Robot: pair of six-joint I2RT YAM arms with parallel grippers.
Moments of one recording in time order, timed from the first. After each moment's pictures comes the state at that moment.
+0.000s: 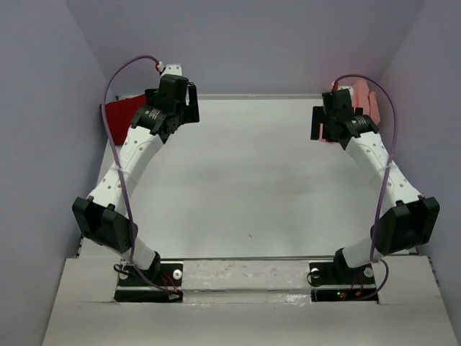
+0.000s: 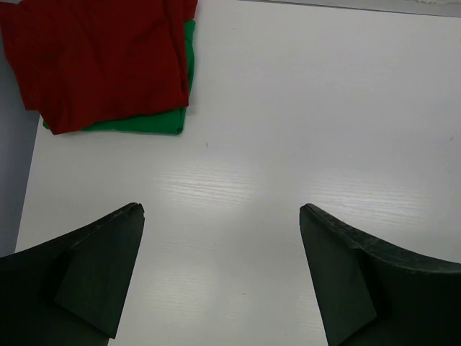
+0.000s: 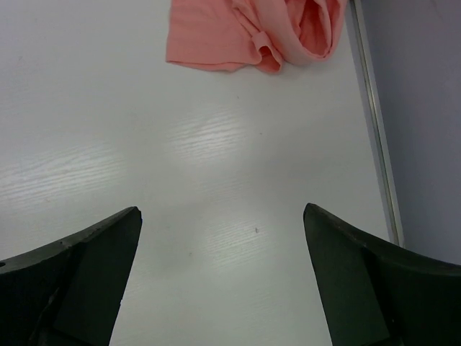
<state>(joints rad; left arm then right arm) -0.40 1.55 1.69 -0.76 -0.44 -0.27 0.23 1.49 1.48 -0.79 0.51 0.20</state>
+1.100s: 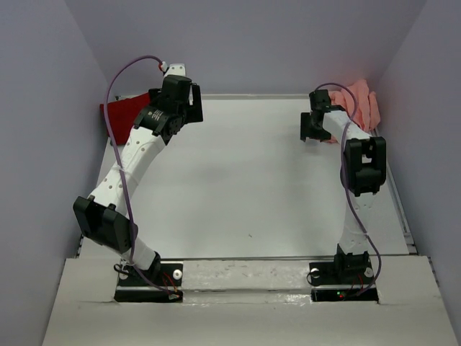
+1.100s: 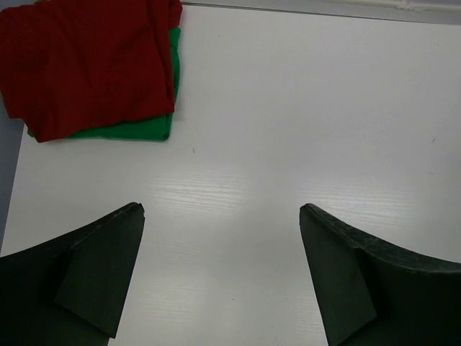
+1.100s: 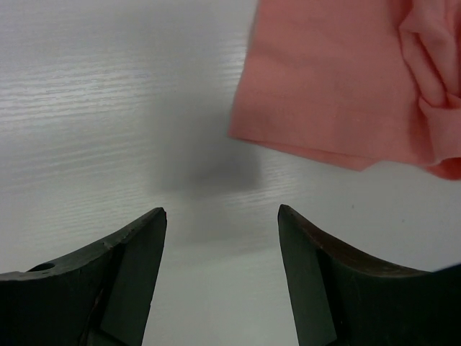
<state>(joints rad) -0.42 1.55 1.68 -0.72 -0.44 -0.28 0.09 2.16 1.78 -0.65 0.23 0.14</state>
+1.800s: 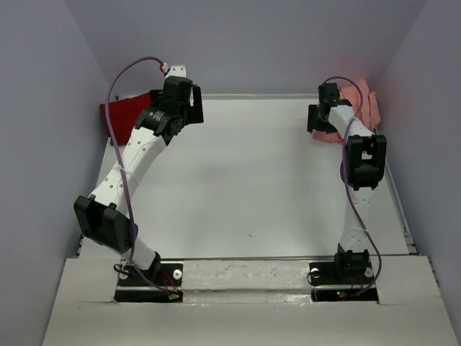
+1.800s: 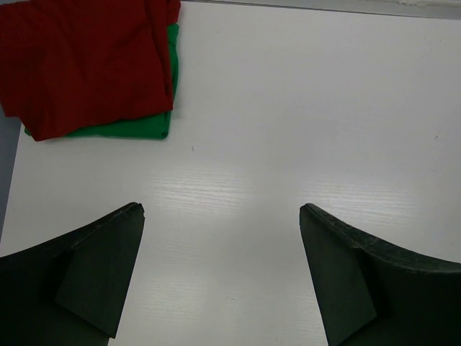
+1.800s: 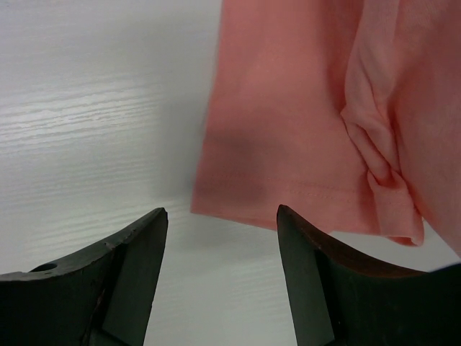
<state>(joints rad) -0.42 1.56 1.66 -0.71 -0.44 -0.28 0.03 2.31 1.99 -0.67 0.20 0.10</state>
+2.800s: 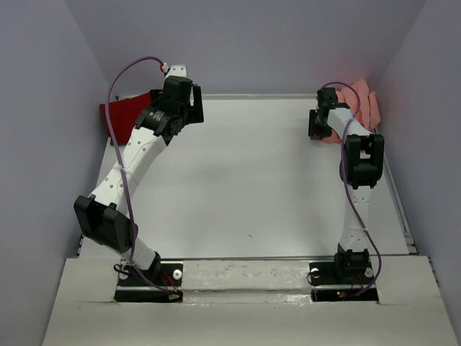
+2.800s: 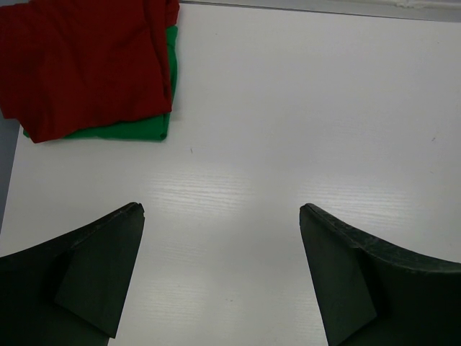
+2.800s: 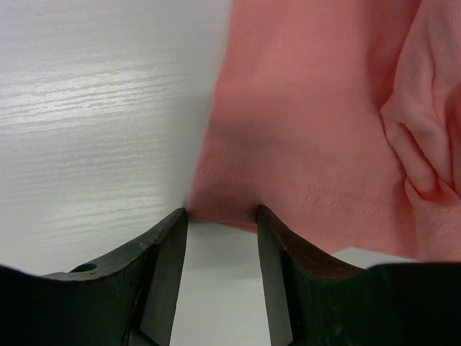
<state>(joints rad) -0.42 1.56 1.66 -0.71 -0.44 -0.28 0.02 2.34 1.97 -0.66 0.14 0.10</state>
